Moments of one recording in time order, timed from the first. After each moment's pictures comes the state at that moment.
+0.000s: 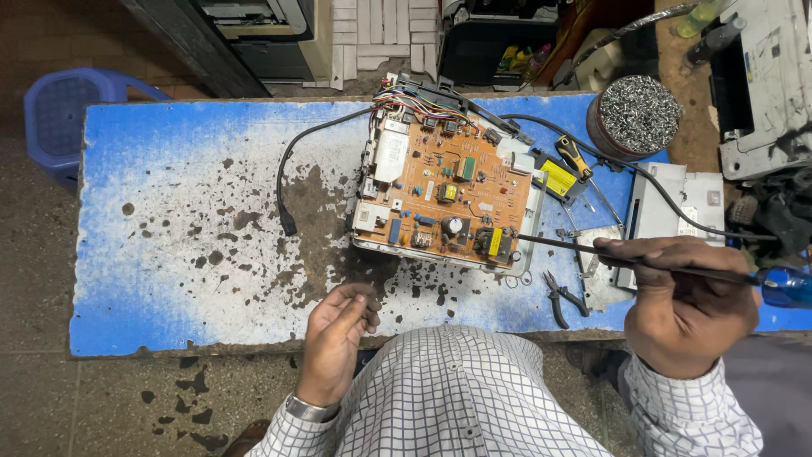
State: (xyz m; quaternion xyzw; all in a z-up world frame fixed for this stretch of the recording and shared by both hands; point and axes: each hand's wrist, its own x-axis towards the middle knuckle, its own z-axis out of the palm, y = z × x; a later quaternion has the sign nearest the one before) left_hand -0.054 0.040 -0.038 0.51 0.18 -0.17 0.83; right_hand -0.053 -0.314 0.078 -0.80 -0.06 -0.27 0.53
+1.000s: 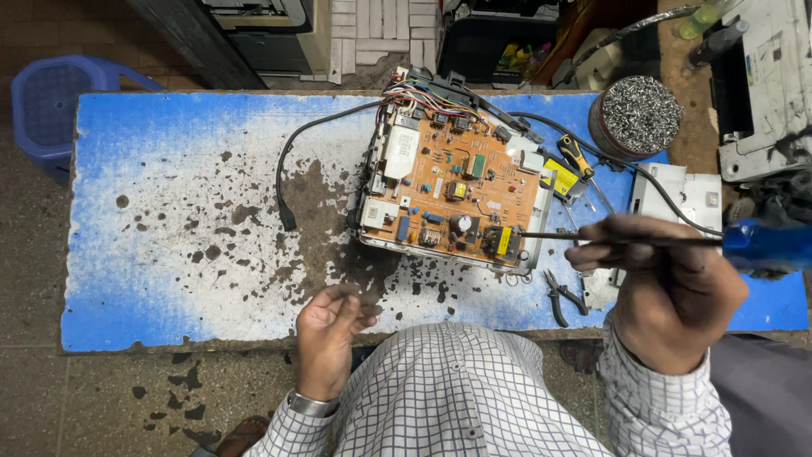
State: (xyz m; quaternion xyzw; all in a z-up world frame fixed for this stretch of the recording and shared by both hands) left_hand -0.059 0.044 -0.046 0.55 0.19 -0.10 0.81; right_hand -0.028 -0.264 0.115 -0.71 0.01 -0.21 0.67
